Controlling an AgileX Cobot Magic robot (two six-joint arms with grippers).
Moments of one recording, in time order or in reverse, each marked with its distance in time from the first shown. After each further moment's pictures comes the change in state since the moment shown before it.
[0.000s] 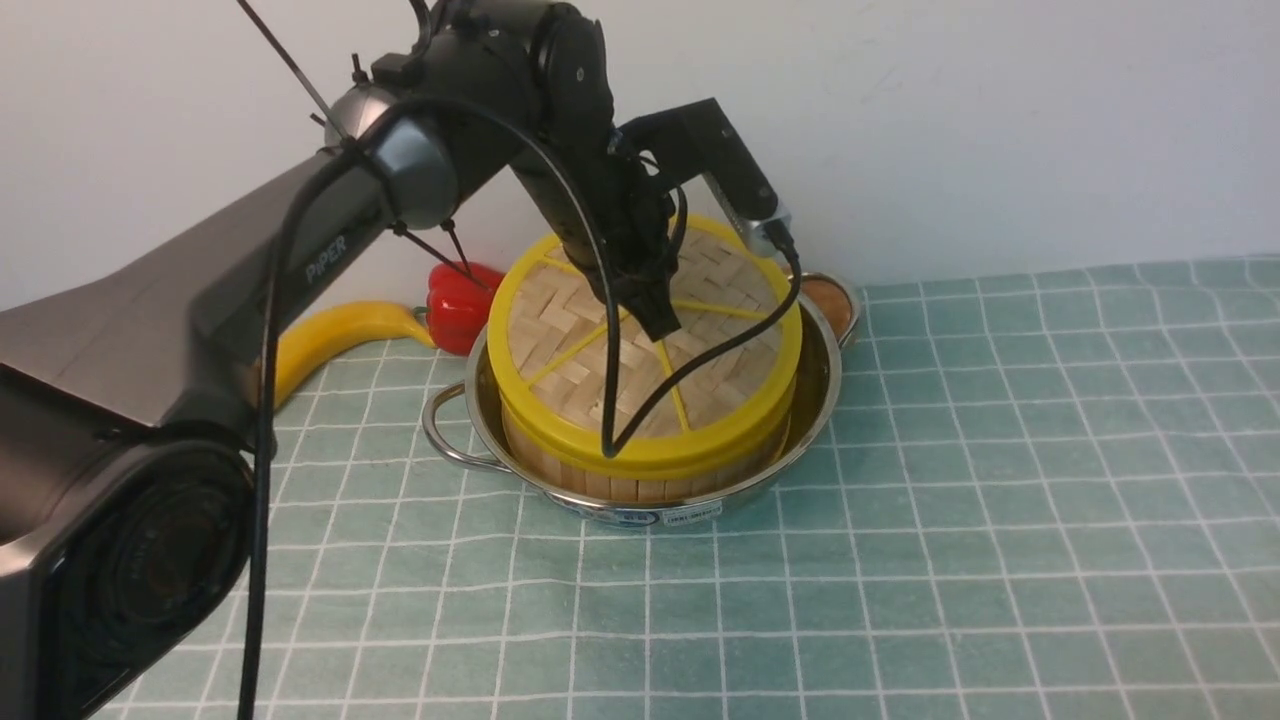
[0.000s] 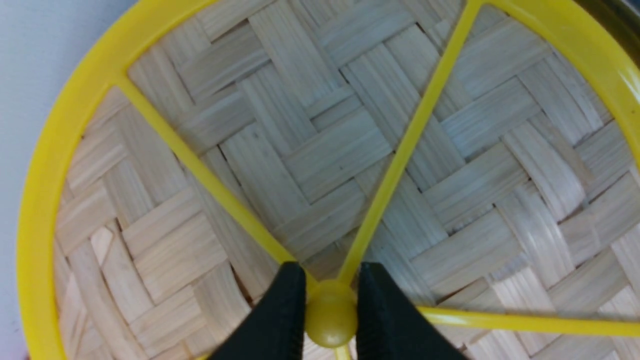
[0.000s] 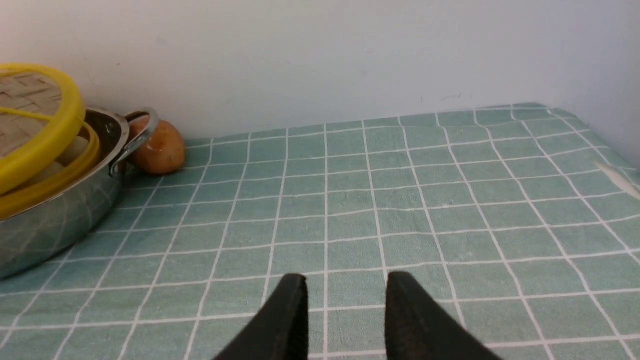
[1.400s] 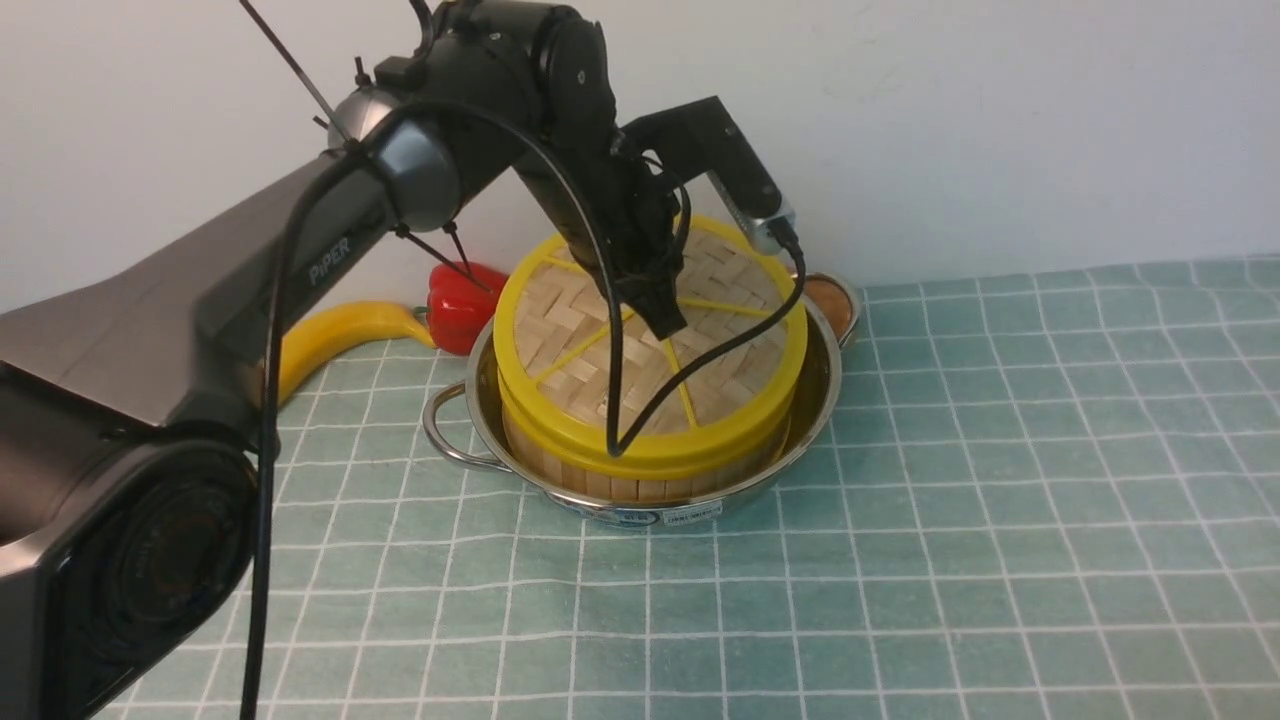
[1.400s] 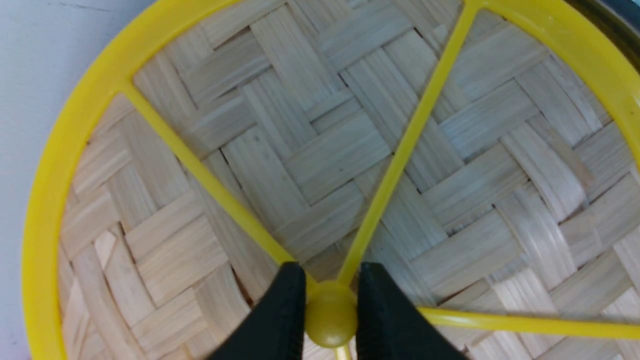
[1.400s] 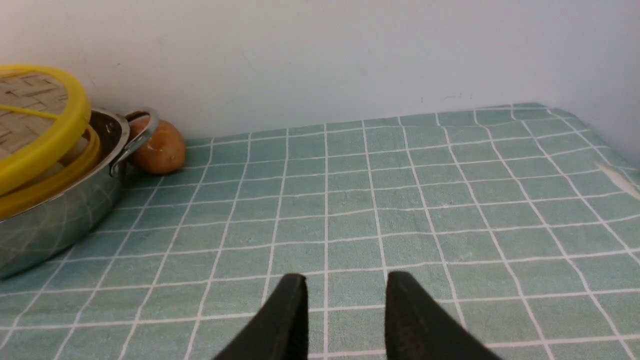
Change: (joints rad) right arm 0.000 0.000 0.000 0.000 0.000 0.000; left arm 0.000 0.005 0.000 -0.015 -0.021 0.002
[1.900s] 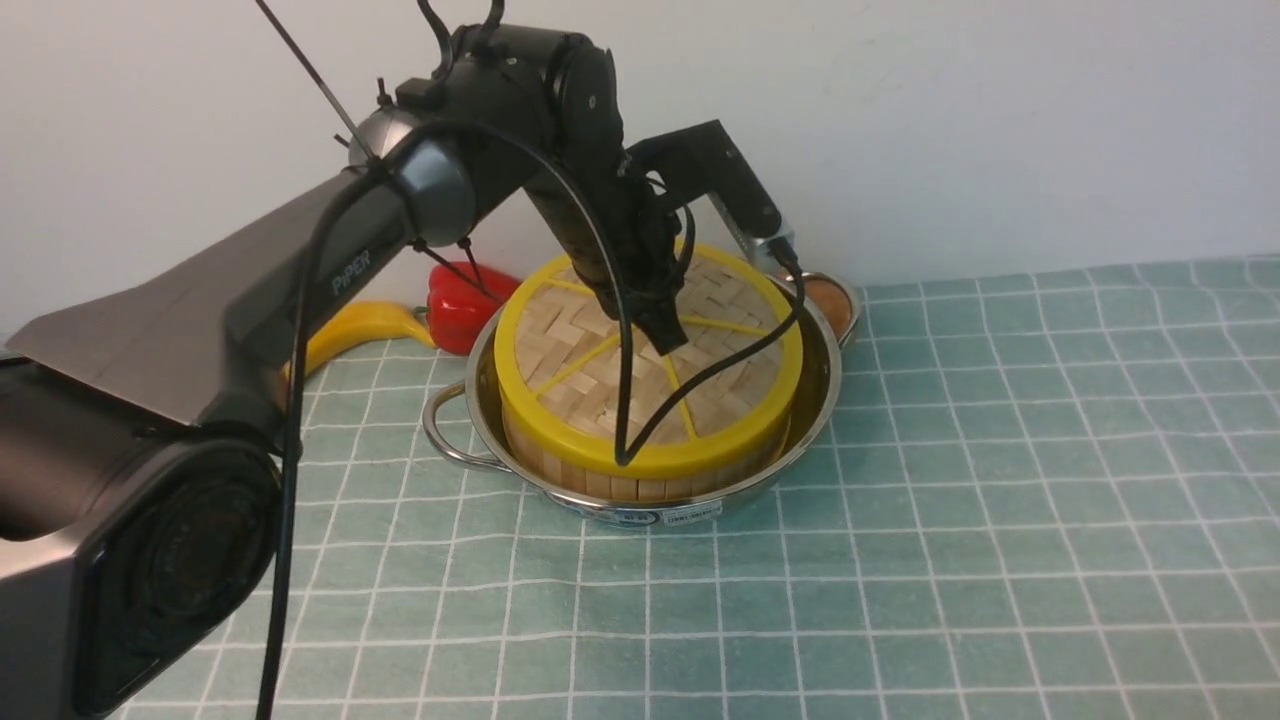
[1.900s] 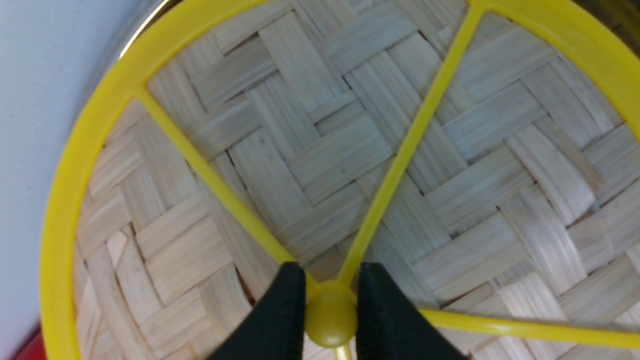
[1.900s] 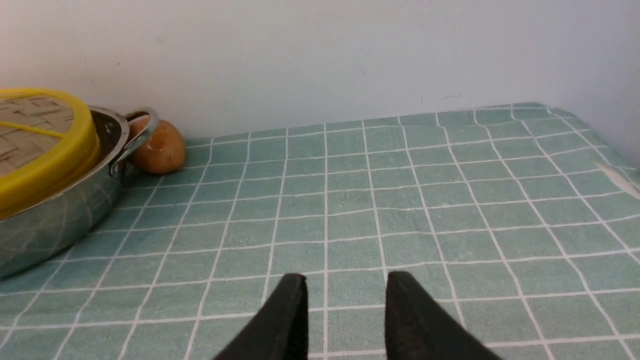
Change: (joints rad) right arm 0.000 0.000 0.000 0.000 0.000 0.000; left arm 0.000 0.030 0.000 0.016 -0.009 -0.010
